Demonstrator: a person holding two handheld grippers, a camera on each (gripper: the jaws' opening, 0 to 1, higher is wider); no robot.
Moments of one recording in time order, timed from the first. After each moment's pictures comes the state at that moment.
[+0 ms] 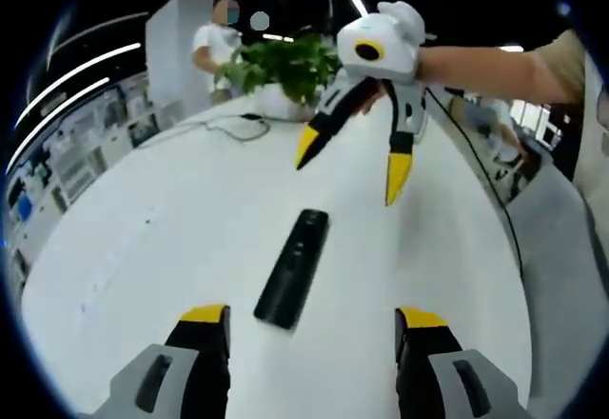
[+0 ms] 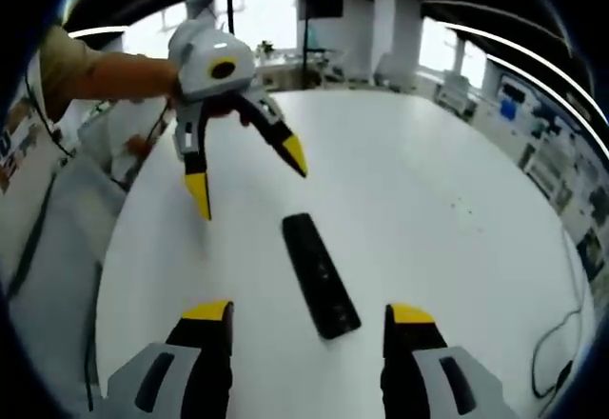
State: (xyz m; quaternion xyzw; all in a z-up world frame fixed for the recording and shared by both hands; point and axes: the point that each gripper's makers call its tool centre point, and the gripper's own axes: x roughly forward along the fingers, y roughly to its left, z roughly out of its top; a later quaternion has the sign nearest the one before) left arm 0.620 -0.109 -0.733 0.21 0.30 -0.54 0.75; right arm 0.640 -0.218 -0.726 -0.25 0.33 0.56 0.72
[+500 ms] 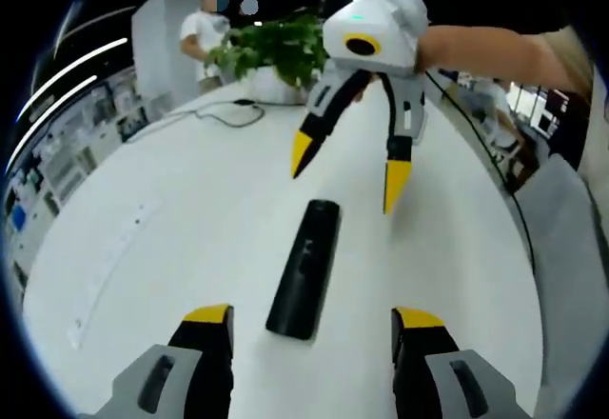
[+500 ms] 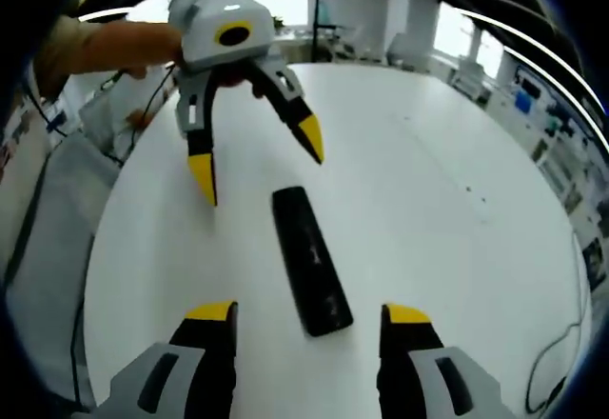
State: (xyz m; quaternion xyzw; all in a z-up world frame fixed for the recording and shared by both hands) left arm 0.643 -0.118 -0.750 0.23 0.32 -0.56 0.73; right arm 0.652 -0.215 -0.756 -0.29 0.36 0.56 0.68
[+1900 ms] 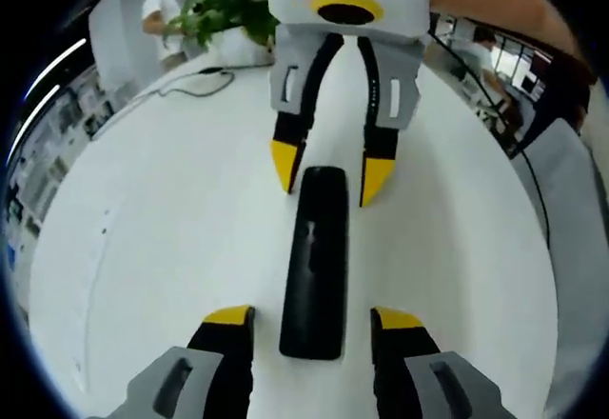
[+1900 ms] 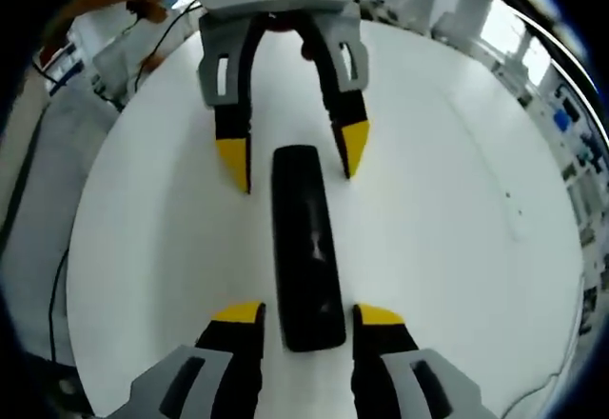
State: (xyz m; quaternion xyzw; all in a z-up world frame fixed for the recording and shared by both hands) left arm 0.658 -0.133 -0.785 0.31 0.37 -0.58 0.66; right arm 0.659 -0.210 -0.791 -0.38 0.40 0.58 0.60
